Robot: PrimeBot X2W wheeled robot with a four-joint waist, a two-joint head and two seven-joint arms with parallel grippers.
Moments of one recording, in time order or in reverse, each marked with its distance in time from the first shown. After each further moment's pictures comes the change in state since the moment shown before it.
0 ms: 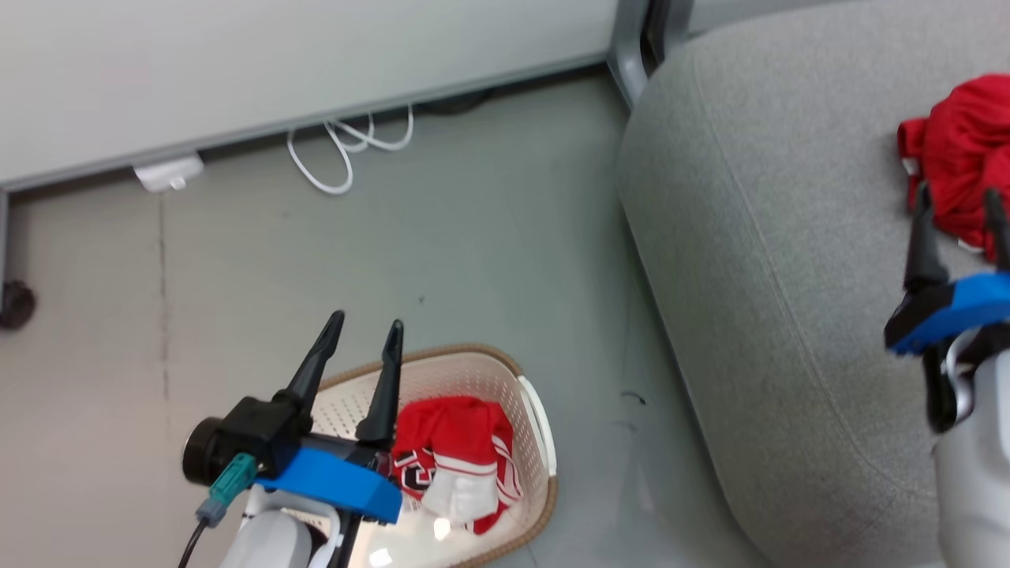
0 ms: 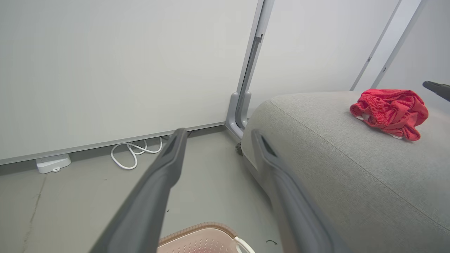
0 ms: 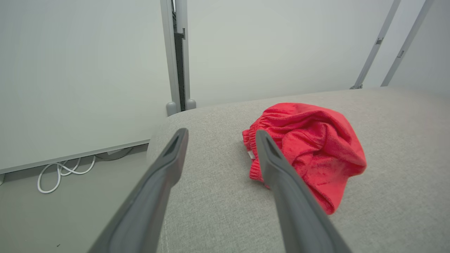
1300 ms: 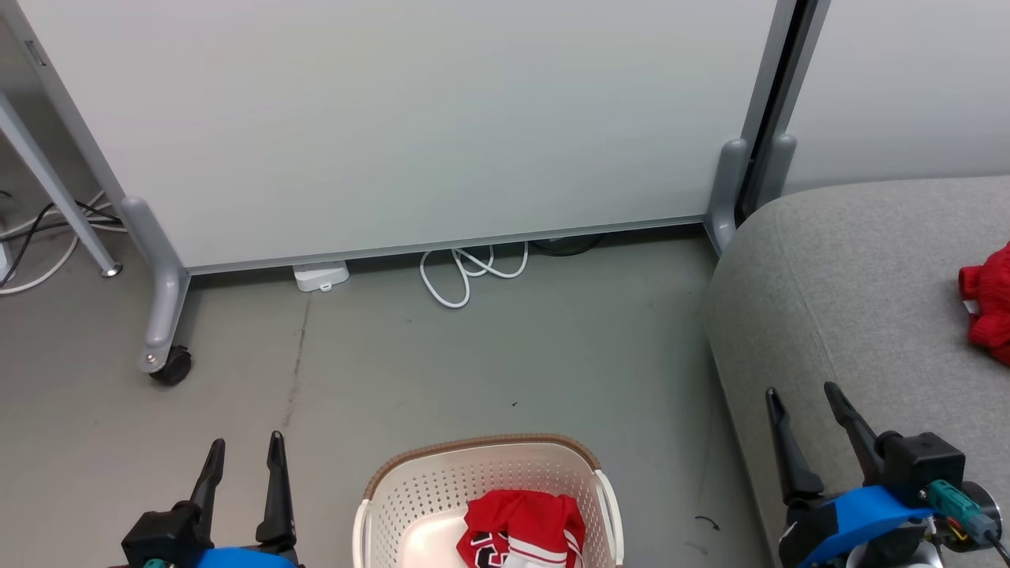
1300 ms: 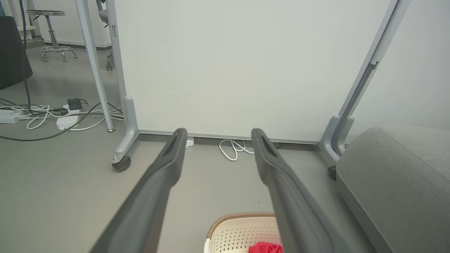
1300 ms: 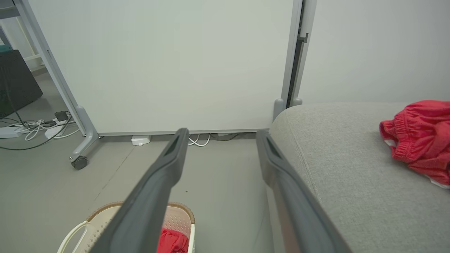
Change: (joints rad) left arm 0.221 -0.051 0.324 0.075 0.094 -0.012 0.000; right arm 0.617 0.119 0.287 -0.577 0.148 0.000 0.165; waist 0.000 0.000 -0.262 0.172
